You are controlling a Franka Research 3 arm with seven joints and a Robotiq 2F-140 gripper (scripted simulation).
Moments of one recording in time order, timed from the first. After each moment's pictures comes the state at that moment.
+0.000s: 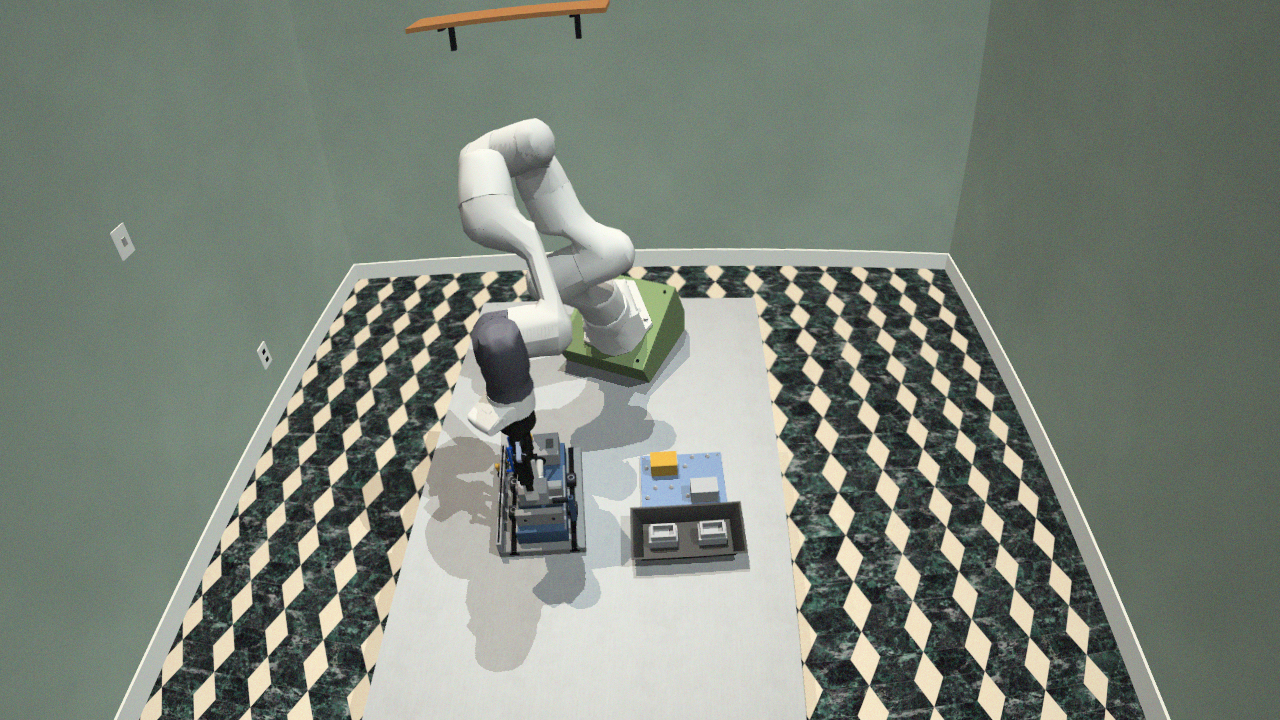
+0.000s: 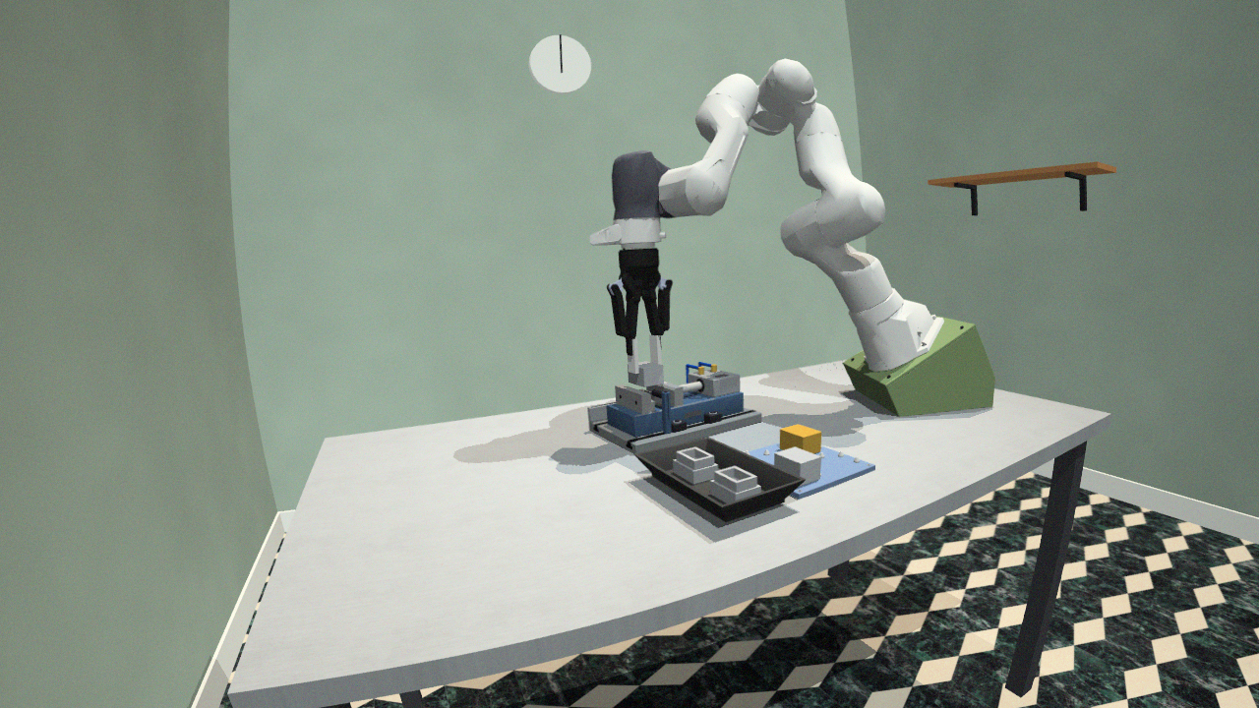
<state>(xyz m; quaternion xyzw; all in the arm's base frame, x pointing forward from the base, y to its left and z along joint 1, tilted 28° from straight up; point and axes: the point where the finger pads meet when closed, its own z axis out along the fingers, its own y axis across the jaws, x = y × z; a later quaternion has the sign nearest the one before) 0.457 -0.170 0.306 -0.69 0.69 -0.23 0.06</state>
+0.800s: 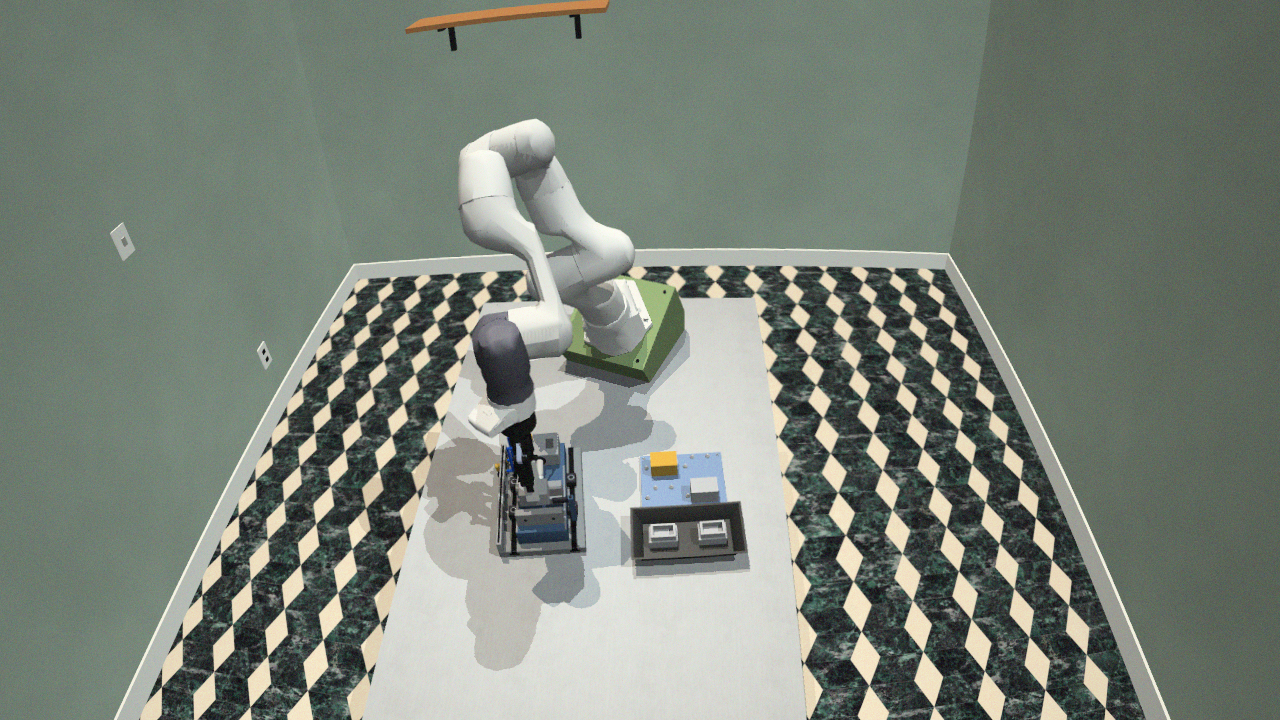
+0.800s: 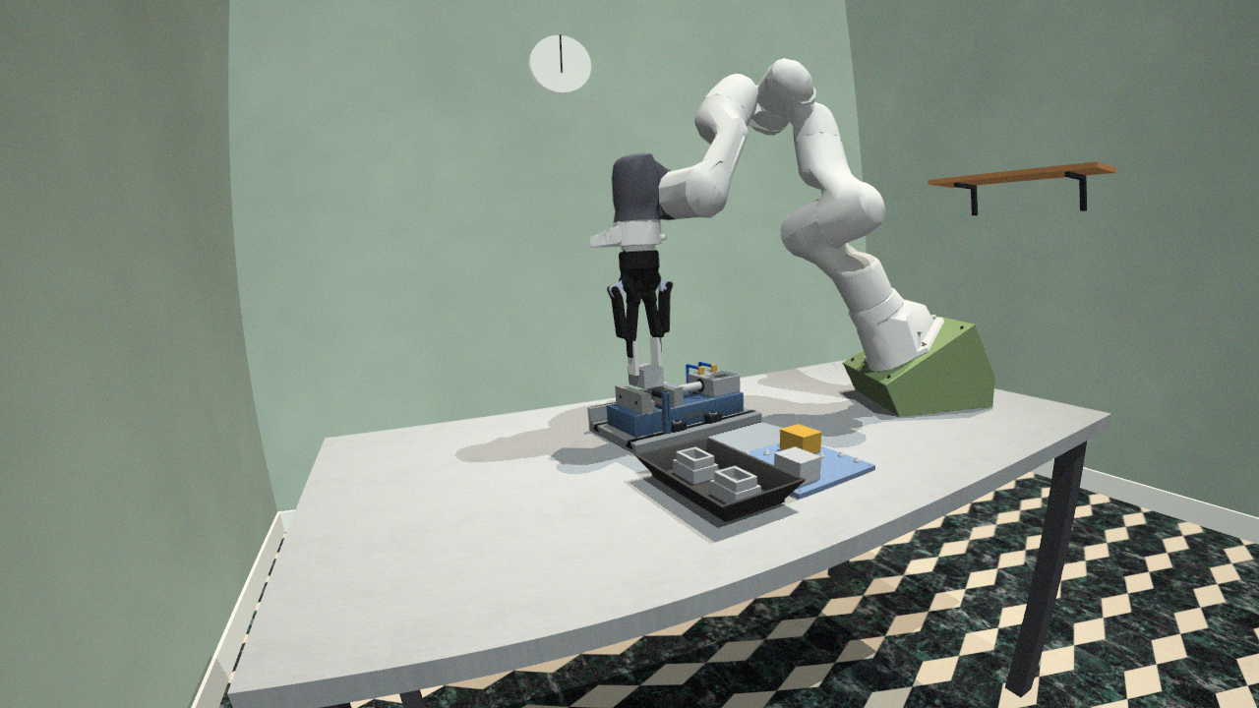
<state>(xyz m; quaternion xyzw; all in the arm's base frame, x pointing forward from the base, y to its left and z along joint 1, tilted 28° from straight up) 0.458 -0.171 0.302 -0.69 0.69 -0.23 0.06</state>
